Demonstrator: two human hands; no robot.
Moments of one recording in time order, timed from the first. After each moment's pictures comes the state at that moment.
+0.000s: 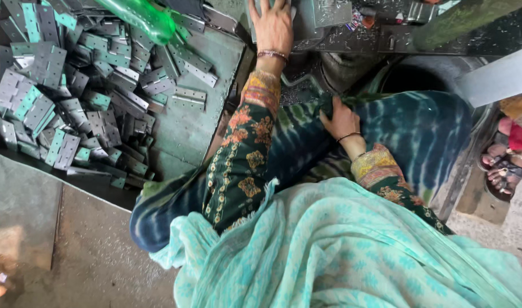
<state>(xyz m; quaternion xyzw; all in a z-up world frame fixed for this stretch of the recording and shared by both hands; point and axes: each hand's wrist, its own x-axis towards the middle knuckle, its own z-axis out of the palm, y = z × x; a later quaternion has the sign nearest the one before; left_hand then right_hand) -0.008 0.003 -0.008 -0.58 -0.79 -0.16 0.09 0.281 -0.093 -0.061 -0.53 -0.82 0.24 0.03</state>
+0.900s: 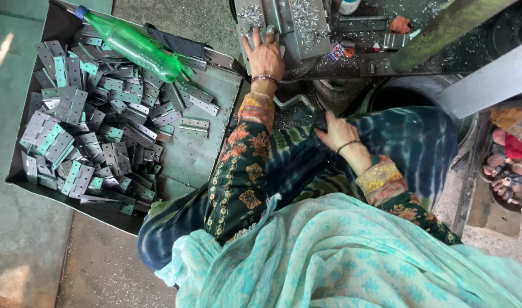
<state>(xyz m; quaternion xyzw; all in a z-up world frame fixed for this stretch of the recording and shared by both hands) -0.010 0.016 0.013 -0.58 -0.81 -0.08 0.06 0.271 -0.067 0.002 -0.51 -0.82 0.27 -0.04</state>
